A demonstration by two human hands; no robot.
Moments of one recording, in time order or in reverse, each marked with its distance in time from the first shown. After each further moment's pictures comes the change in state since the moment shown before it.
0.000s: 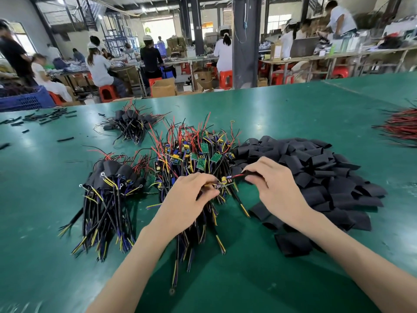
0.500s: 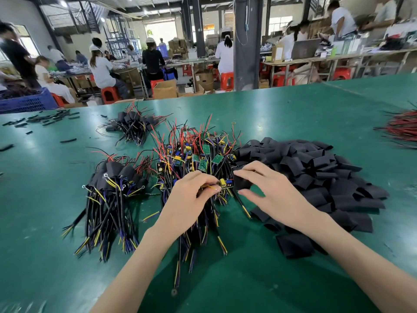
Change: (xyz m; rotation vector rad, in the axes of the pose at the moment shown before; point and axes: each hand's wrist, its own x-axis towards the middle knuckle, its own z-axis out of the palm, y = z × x) left_hand 0.003 0.009 -0.003 -0.110 0.117 0.015; right_hand -0.005 0.006 -0.001 -0.080 -0.180 -0.136
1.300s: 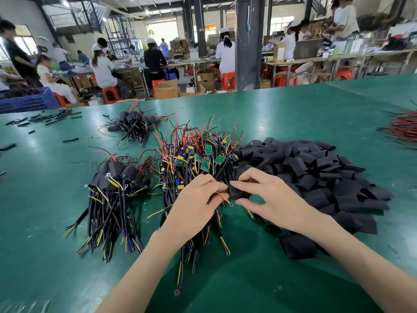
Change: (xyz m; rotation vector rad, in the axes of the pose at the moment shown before) left_hand -0.004 0.005 0.006 0.114 -0.057 0.106; right_hand -0.001 -0.003 0.005 0.057 -0.054 -0.092
